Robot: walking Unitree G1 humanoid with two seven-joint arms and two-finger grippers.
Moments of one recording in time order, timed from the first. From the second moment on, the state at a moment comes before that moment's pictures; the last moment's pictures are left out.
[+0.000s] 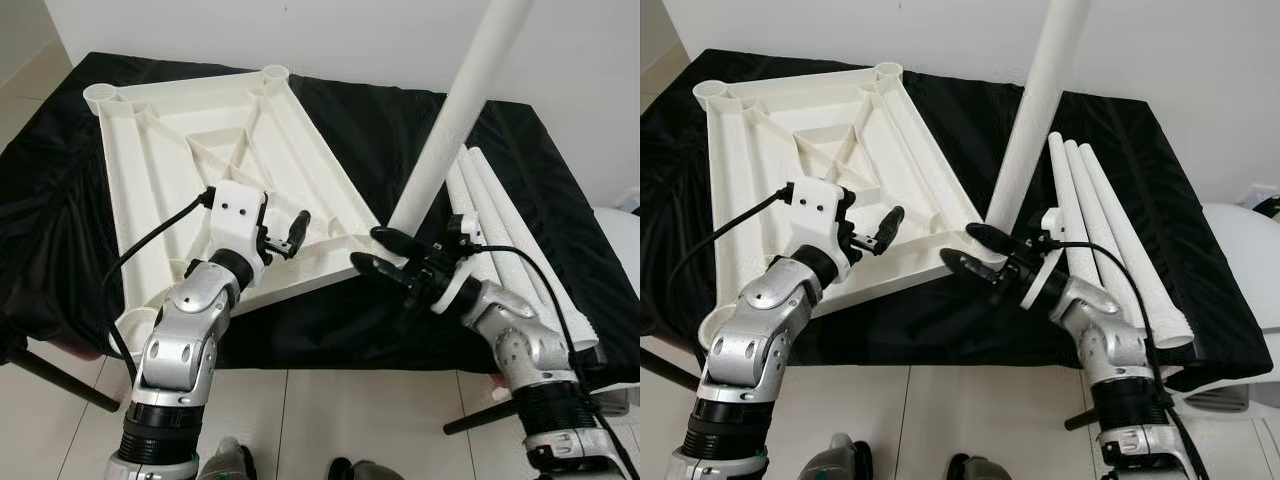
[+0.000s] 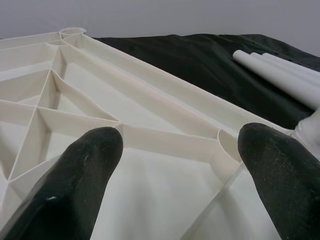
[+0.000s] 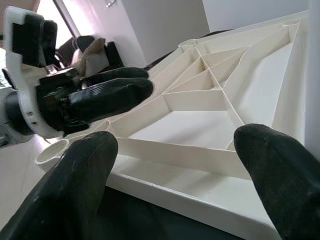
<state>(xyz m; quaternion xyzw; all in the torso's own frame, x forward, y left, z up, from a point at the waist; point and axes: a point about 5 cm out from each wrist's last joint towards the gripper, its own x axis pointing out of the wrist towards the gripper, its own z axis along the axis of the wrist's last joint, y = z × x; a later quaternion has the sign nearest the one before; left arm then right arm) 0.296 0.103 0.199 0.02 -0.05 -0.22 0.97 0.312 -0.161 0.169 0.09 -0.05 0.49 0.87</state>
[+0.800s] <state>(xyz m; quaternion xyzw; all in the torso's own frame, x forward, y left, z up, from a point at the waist) 0.263 0.087 0.170 0.14 0.00 -0.36 0.92 0.366 -0.197 0.217 0.02 -0.15 0.35 0.92</state>
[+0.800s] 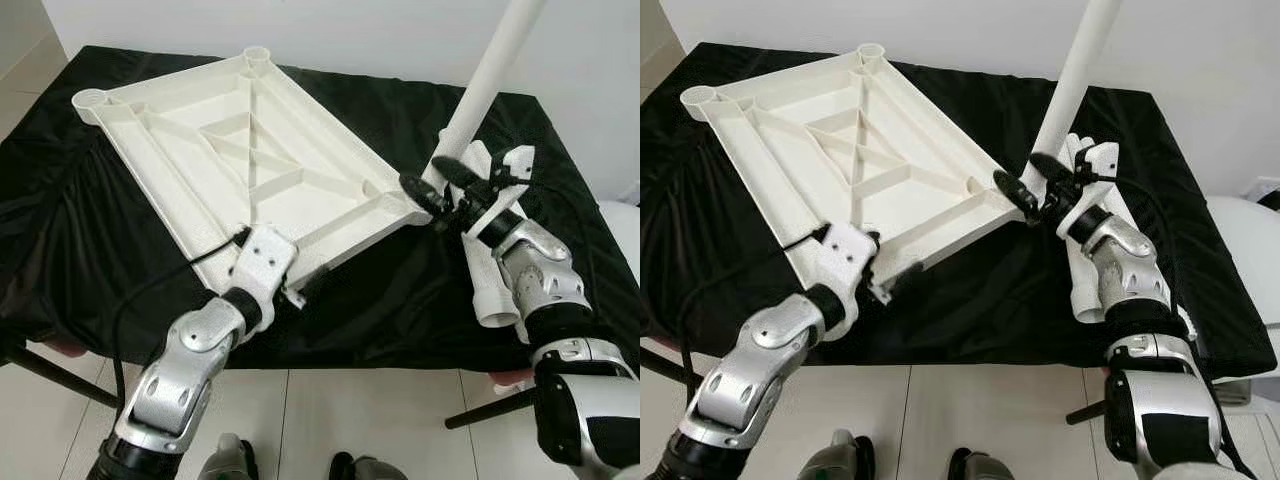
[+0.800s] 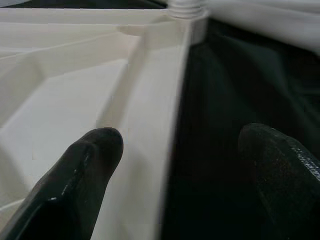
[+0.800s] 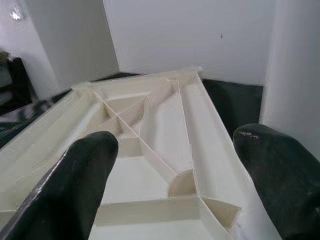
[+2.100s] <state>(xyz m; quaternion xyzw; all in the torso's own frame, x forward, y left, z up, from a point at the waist) 0.310 0.072 0.147 0.21 0.07 -0.40 0.89 0.272 -0.118 0.166 0.13 -0.12 0.29 0.94</state>
